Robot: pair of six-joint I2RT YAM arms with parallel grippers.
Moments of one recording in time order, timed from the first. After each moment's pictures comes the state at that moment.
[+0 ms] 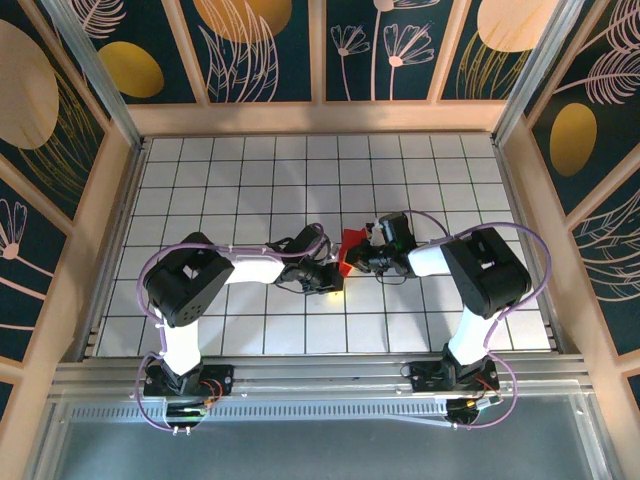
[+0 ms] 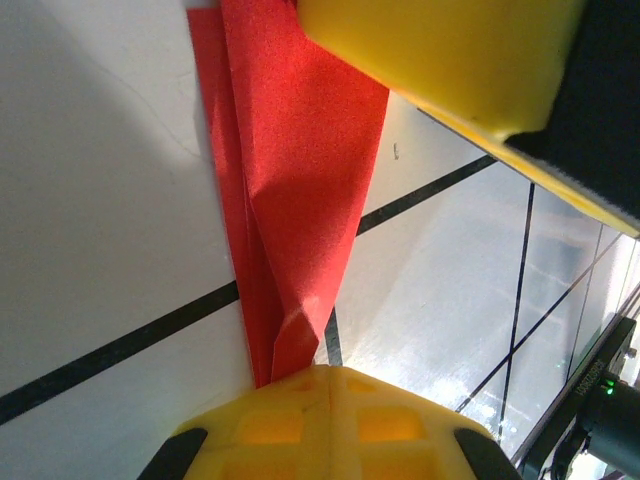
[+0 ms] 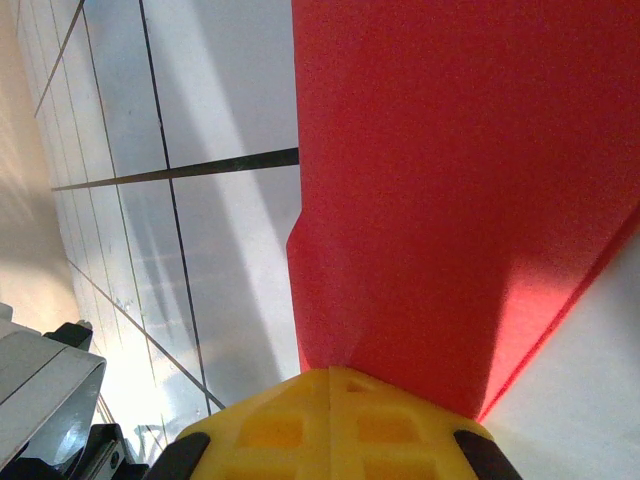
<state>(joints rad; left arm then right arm) -0.82 1.89 0.95 -0.06 0.50 -0.86 0.45 1.77 0.65 0.27 -0.60 0.83</state>
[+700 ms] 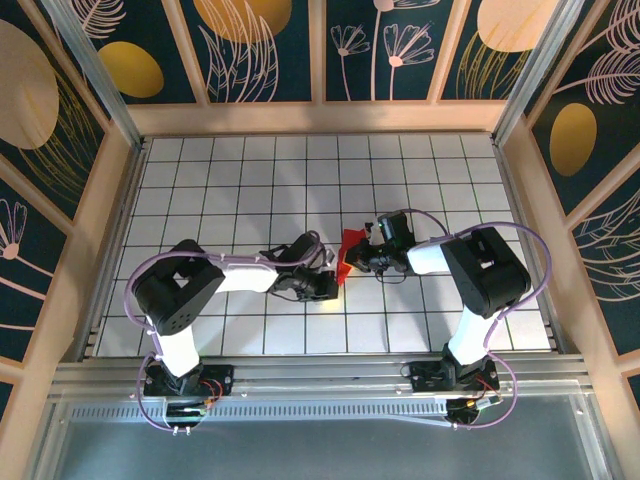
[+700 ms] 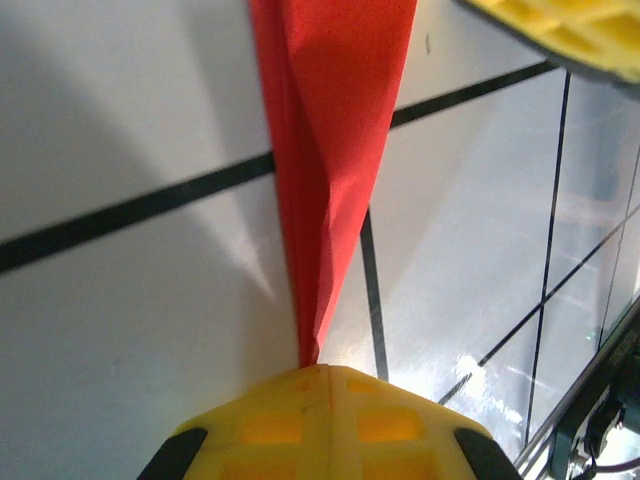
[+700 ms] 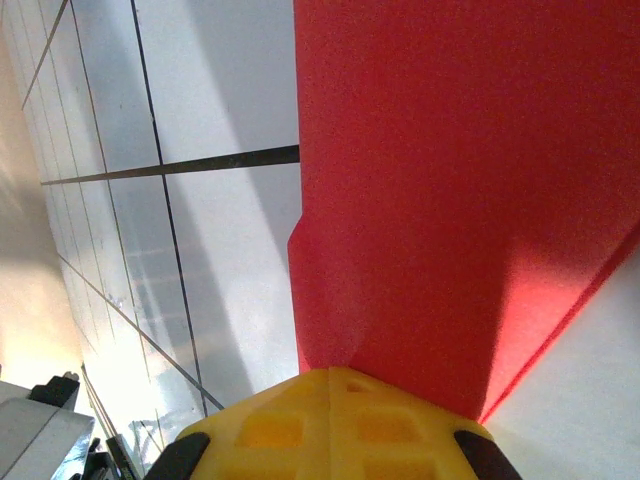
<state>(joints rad) -0.85 1.80 0.85 -0.05 0.46 -0.84 0.45 1.78 0.68 0.22 -0.60 0.80</state>
